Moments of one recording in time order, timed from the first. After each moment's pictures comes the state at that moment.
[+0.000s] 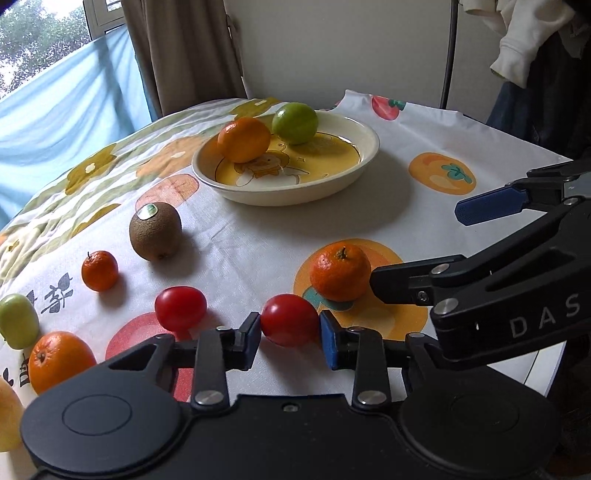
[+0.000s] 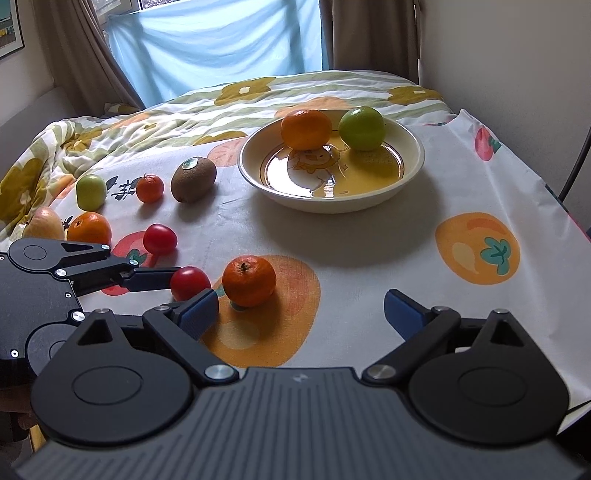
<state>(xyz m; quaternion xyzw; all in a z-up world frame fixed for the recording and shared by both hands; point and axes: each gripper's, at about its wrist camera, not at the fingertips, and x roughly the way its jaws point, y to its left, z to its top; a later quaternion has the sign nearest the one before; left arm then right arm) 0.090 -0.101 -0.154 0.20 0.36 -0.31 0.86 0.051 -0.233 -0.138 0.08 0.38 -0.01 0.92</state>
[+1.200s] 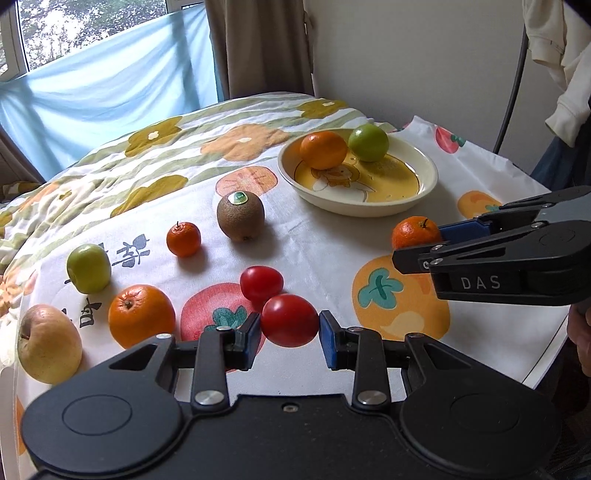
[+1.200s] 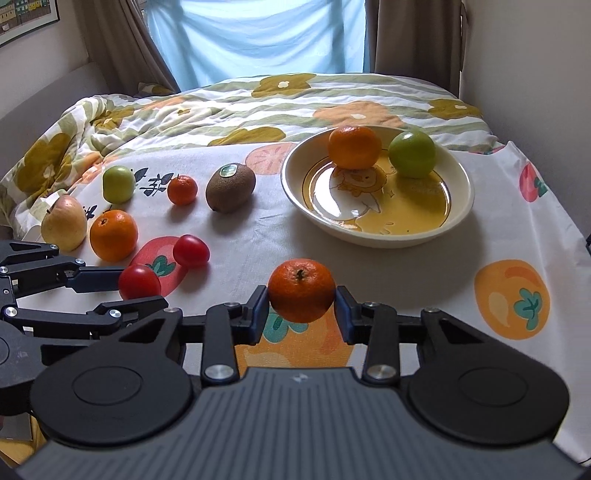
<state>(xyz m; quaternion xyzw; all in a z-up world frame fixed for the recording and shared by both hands) 0.081 -0.066 -0.110 0.14 0.38 -0.22 0.89 0.079 -0.219 -0.120 0.04 0.39 0.04 0.92</state>
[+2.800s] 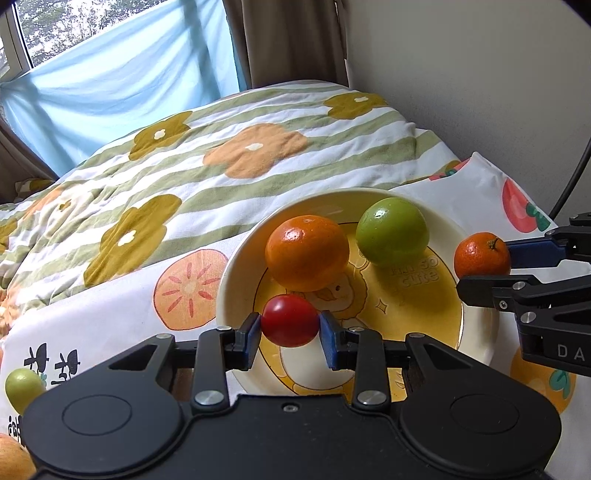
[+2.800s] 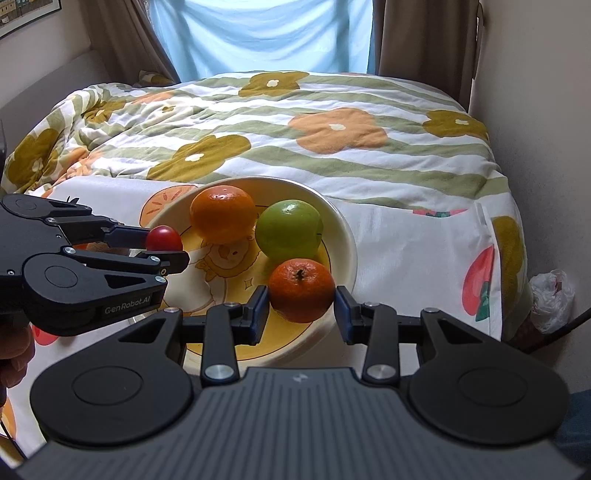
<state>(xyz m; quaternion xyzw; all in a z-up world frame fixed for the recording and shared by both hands) 0.230 -0.212 -0.119 0.16 0.41 -0.14 0.89 0.197 -0.361 -0.111 0.01 0.41 0.09 0.91</state>
